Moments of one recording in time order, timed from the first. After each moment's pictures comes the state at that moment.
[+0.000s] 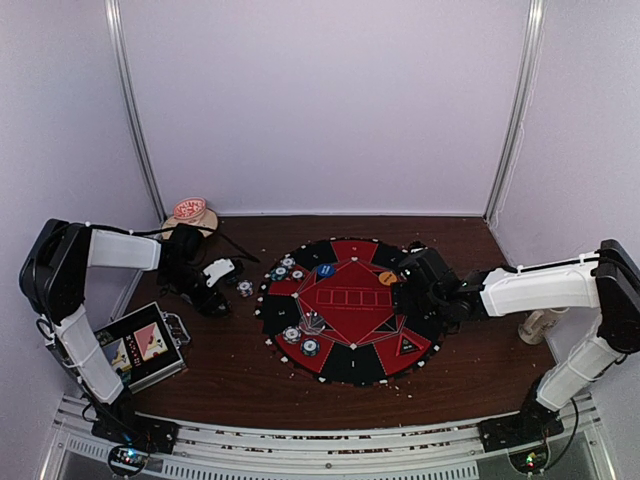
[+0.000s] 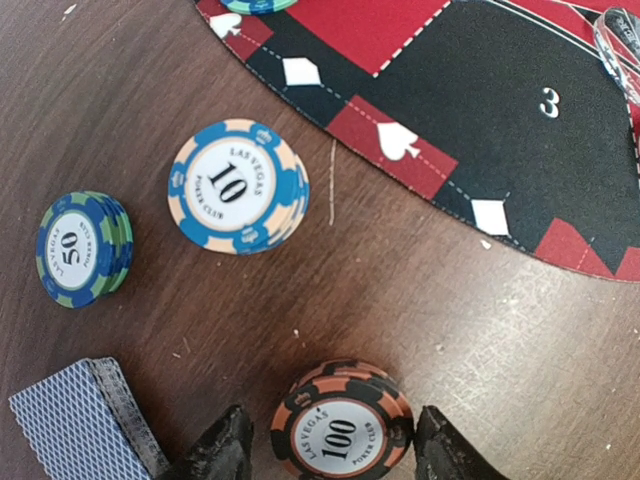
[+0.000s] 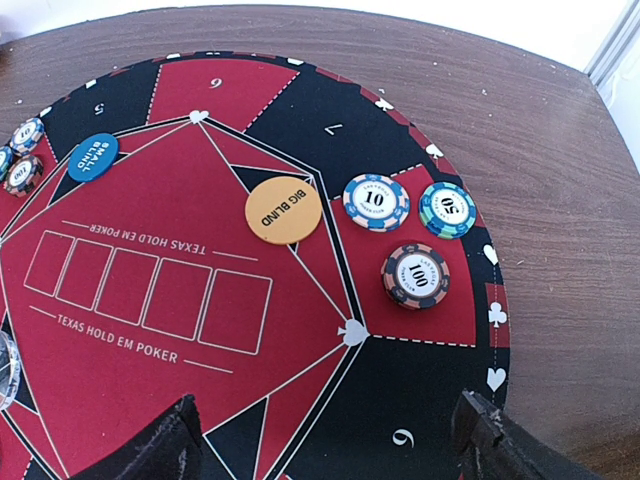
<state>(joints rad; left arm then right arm) -0.28 1.75 0.99 -0.42 0.30 0.64 0.80 1.52 0.82 -0.14 0.57 0.48</state>
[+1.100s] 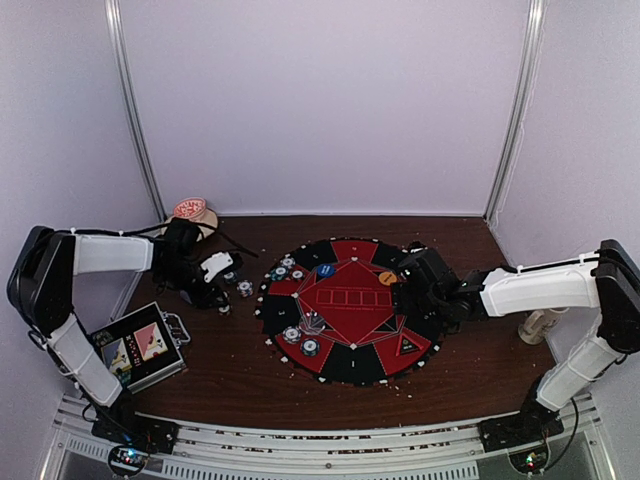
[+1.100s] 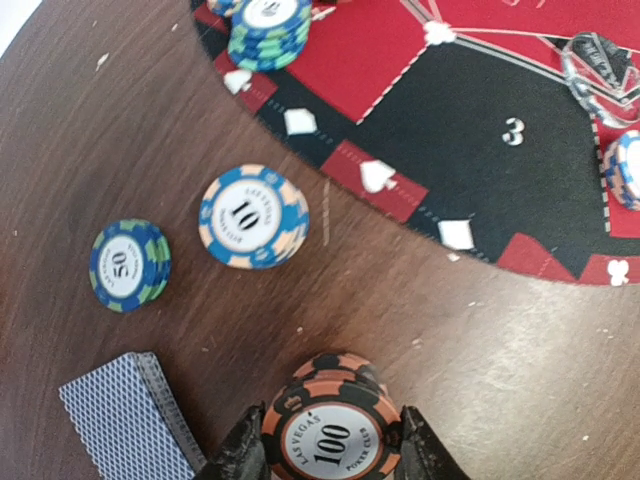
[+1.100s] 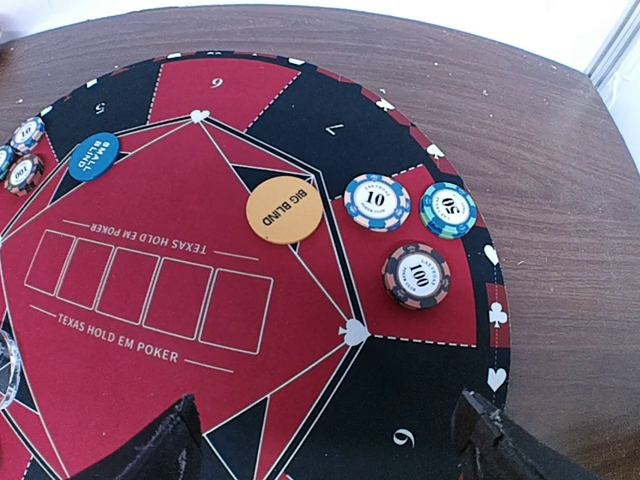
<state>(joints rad) -0.30 1.65 0.97 -0.42 0.28 0.63 0.80 1.52 0.82 -0.14 0.57 0.48</state>
